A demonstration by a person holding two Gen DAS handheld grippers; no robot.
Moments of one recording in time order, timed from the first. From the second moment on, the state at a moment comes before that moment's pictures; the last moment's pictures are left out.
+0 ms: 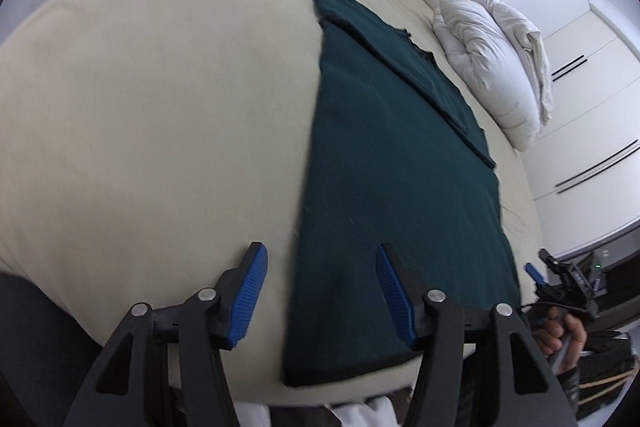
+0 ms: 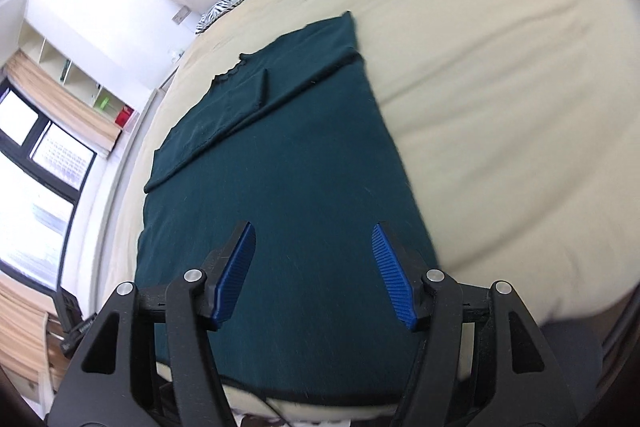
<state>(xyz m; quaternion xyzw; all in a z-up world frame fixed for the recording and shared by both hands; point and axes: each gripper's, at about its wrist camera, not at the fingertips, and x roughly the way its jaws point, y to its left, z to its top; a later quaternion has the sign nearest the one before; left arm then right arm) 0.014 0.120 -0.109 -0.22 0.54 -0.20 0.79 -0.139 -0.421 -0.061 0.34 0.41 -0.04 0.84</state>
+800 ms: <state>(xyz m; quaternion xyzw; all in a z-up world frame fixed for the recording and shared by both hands) -0.002 0.122 -0.116 -0.23 0.57 -0.22 0.76 -0.178 -0.447 -0.096 0.40 0.56 -0.02 0.73</state>
